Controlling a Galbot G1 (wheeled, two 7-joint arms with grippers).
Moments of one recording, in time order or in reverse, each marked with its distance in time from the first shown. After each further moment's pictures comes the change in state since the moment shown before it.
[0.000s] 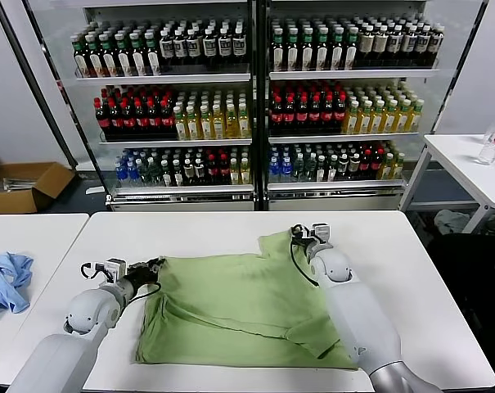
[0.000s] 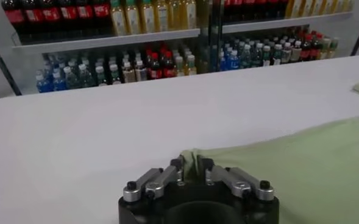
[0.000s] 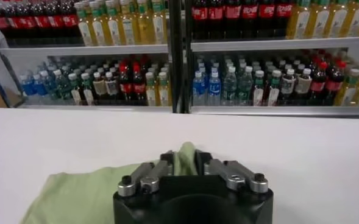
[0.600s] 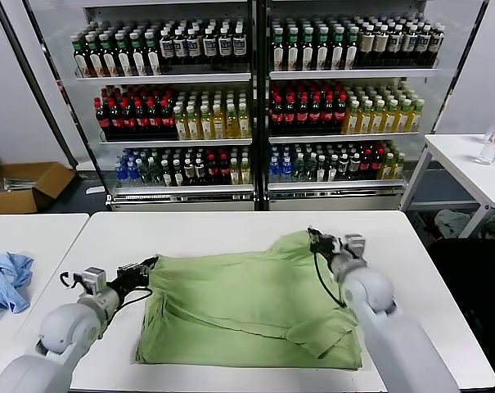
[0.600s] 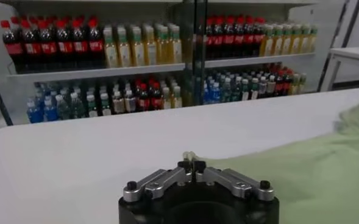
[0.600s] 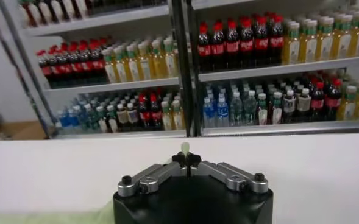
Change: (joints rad) left arm 0.214 0.105 -0.117 -0.236 -0.118 -0.099 0.008; right arm -0.443 -0.248 0.131 0.703 0.215 -0.072 0.080
